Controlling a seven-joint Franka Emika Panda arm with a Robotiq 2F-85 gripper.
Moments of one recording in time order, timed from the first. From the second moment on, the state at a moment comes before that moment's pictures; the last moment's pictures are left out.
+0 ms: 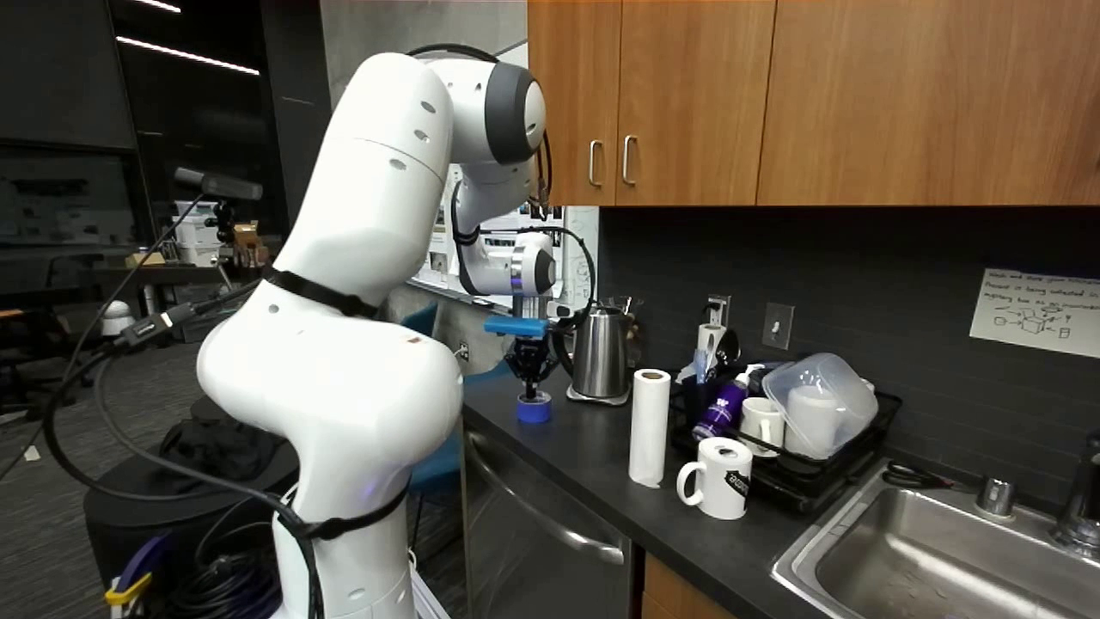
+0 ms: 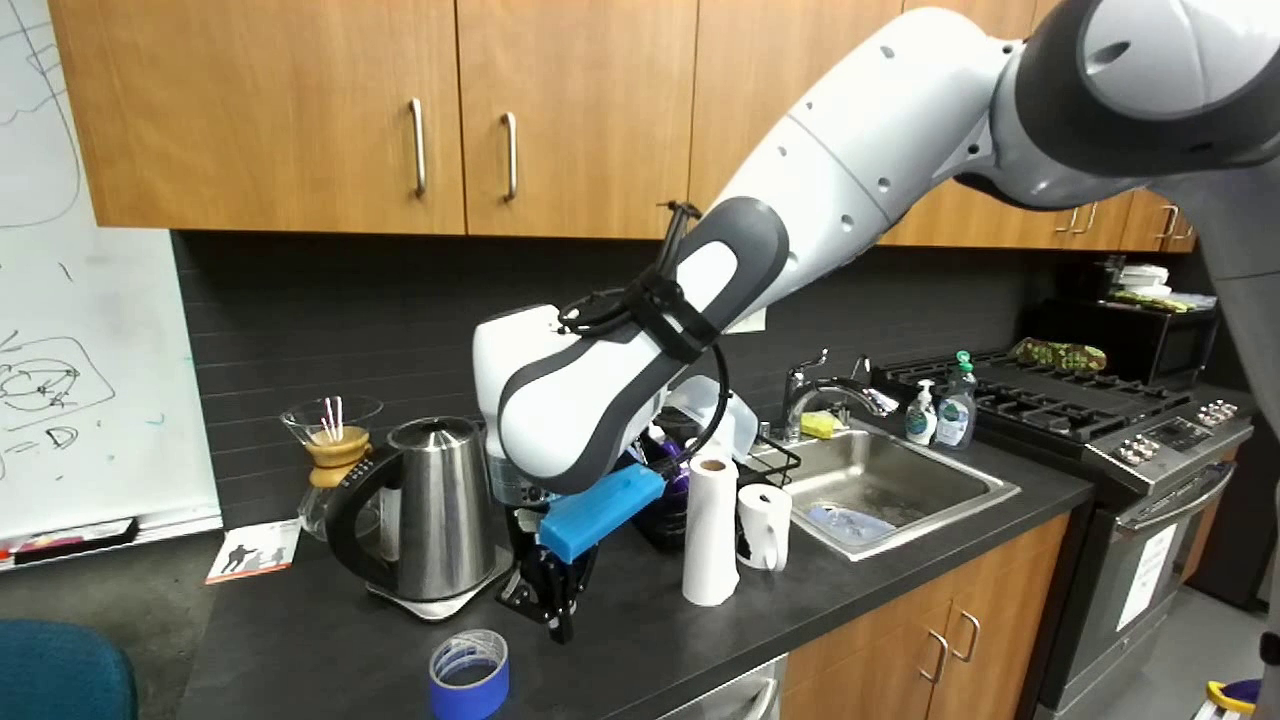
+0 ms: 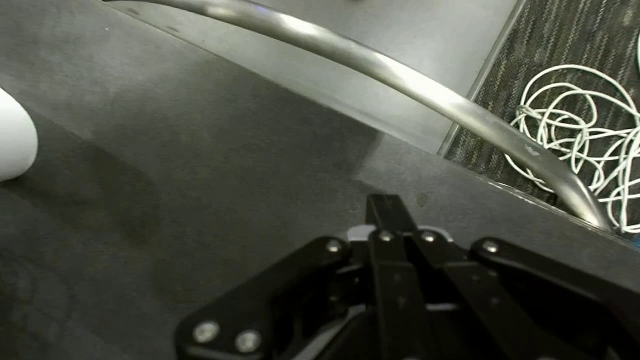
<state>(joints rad) 0.36 0.45 0.21 -1.95 -0.14 2.26 0.31</state>
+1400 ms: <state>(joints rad) 0.50 0.72 0.14 -1.63 -0.25 2.18 0.30</state>
